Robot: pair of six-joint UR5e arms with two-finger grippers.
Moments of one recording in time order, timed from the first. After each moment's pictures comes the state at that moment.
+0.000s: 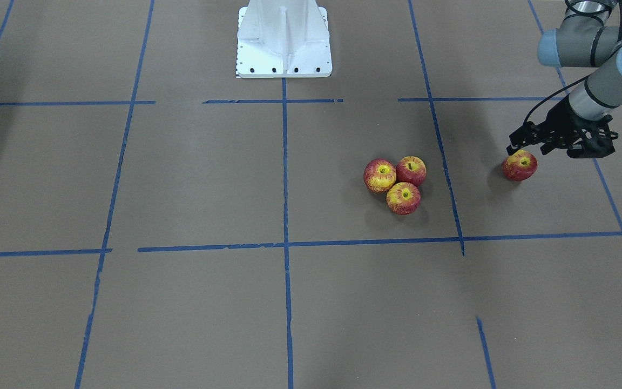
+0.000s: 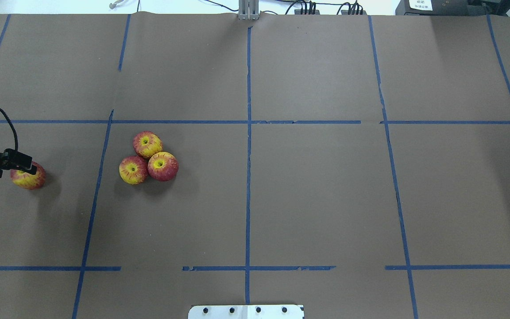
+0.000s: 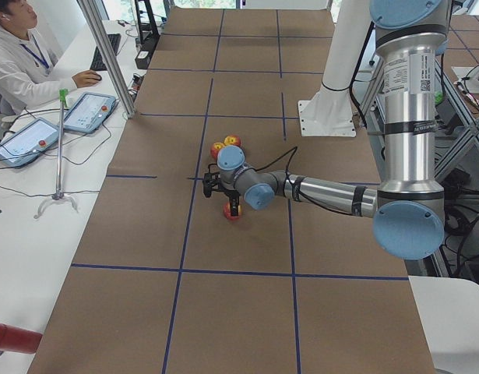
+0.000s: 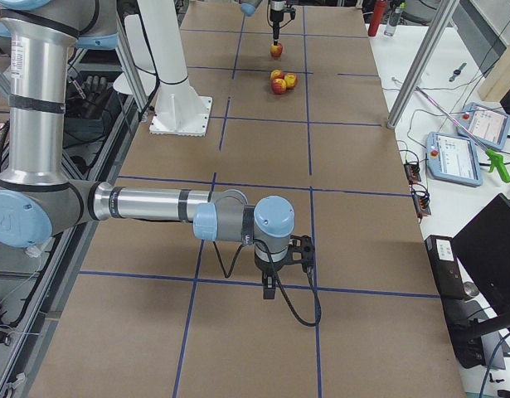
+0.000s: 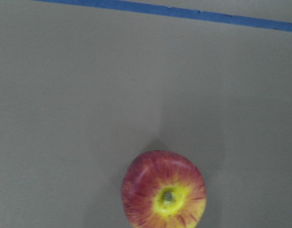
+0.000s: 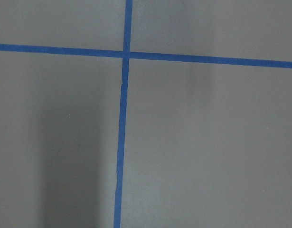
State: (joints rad) left arm -0.96 -1.50 -1.75 -2.10 -2.25 -0.91; right arm 1.59 -1.71 1.71 -1.58 2.29 -0.06
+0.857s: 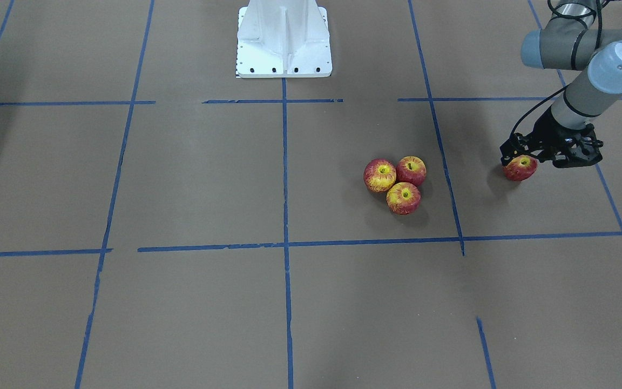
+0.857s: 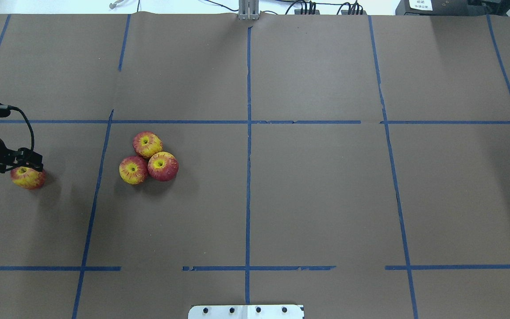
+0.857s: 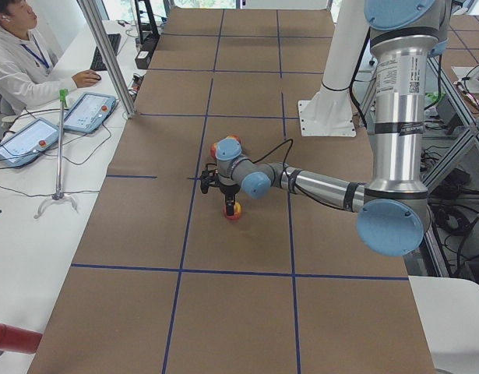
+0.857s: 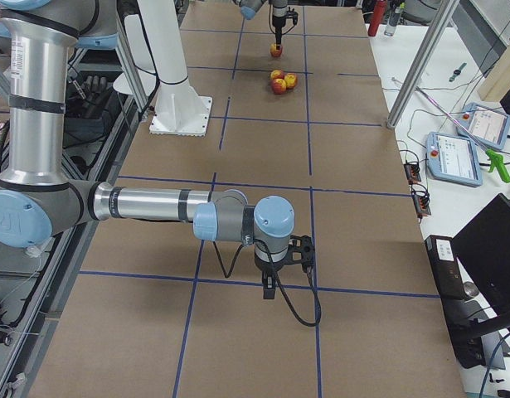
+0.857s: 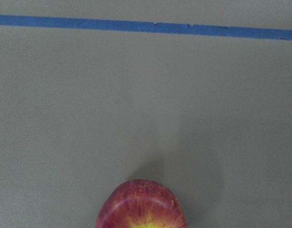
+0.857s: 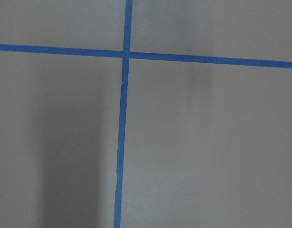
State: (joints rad) left arm -0.92 -1.53 -1.75 -1.99 -2.14 -0.87; right arm 1.59 -1.71 1.71 -1.58 2.29 -0.06
